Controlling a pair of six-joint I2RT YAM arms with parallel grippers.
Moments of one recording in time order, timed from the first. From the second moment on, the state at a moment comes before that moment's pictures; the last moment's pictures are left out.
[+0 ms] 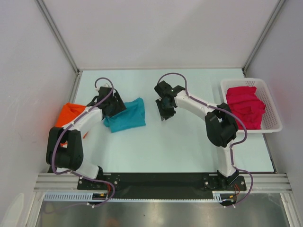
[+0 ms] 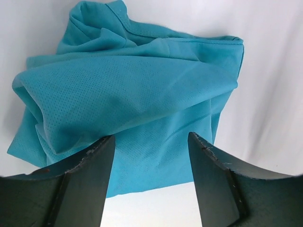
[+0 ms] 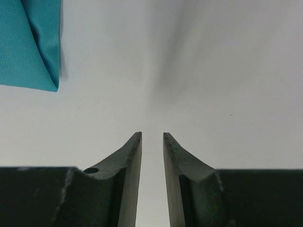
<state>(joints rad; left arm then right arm) -0.20 1.51 0.96 -0.31 -0.04 -0.63 0.68 2.03 1.67 -0.83 -0.01 0.37</state>
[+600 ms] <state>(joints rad) -0.17 1.84 1.25 -0.35 -0.05 -0.63 0.66 1.99 1.61 -0.84 0.02 0.37</state>
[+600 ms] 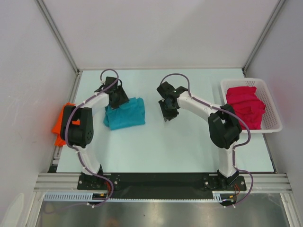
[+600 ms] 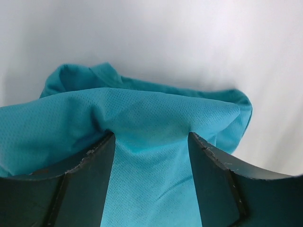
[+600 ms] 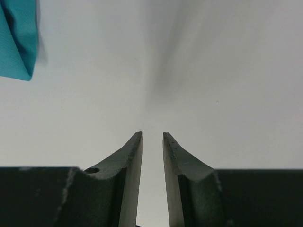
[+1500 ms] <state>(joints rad) -0.10 1.53 1.14 -0.32 -0.07 -0.62 0.69 1.92 1.53 -0.81 0.02 0.37</state>
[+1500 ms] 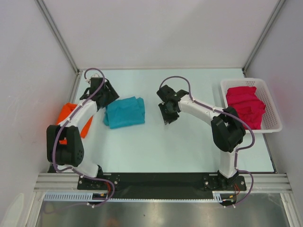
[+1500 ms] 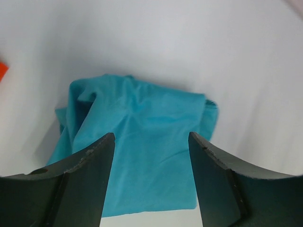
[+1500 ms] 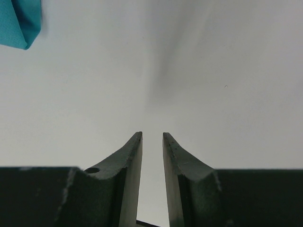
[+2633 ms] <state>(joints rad) -0.08 1.67 1.21 -0.39 -0.12 -0.63 0.64 1.80 1.35 -0.77 0.02 0.37</state>
